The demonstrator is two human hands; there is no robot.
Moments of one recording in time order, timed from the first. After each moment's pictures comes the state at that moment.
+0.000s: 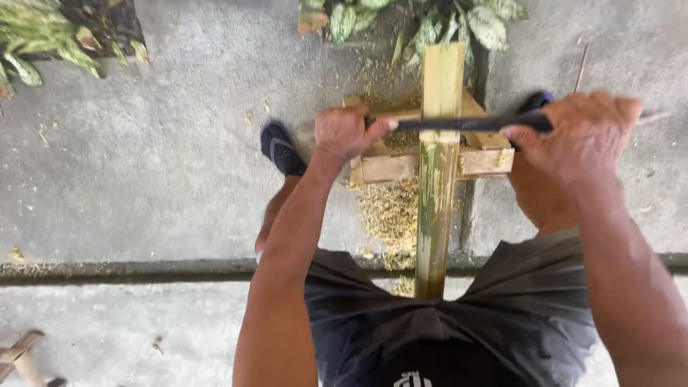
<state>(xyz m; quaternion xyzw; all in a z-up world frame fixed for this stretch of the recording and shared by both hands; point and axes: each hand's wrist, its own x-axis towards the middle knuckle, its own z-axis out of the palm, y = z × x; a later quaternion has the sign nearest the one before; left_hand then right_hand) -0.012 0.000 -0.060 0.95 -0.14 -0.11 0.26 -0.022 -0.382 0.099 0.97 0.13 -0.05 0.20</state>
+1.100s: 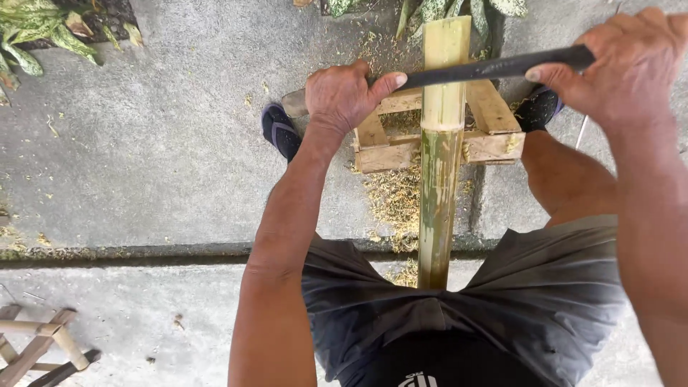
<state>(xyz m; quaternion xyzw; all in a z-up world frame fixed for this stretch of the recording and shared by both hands) 0.029 -0.011 0.006 0.97 -0.10 -0.09 0.20 0.023 -0.430 0.068 0.97 0.22 0.01 0.12</state>
